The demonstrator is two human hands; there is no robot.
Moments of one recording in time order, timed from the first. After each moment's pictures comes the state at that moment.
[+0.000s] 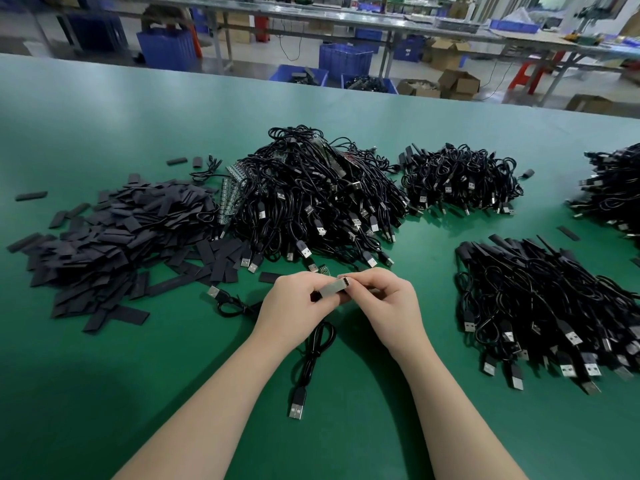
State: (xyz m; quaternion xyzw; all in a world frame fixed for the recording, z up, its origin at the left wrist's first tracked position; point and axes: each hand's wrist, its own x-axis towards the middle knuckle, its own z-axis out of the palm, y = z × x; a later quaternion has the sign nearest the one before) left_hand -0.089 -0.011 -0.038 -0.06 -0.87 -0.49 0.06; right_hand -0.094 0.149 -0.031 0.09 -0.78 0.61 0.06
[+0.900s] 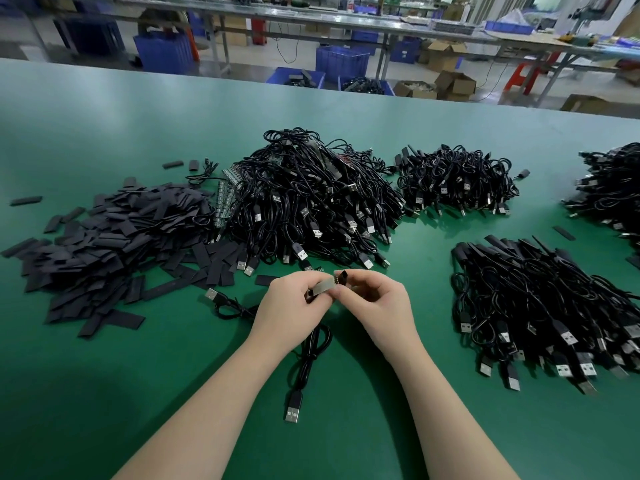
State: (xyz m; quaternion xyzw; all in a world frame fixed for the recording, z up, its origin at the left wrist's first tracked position) left_hand -0.089 -0.011 -0.041 -0.07 -0.86 -0.50 0.08; right_hand -0.093 0.144 -0.031 0.04 -0.76 0.65 0.03
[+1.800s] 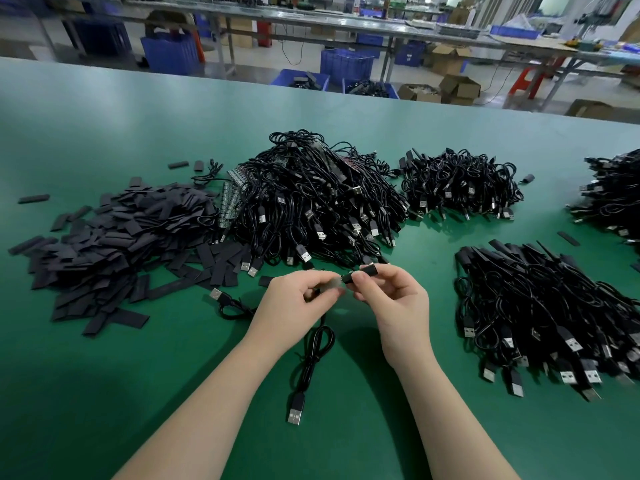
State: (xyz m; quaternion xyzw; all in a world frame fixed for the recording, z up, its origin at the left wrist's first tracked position) left_hand -0.089 -0.015 -0.034 -0.11 -0.84 -0.52 0.09; right_hand -0.087 0.144 -0.020 0.01 -0.62 0.78 0.07
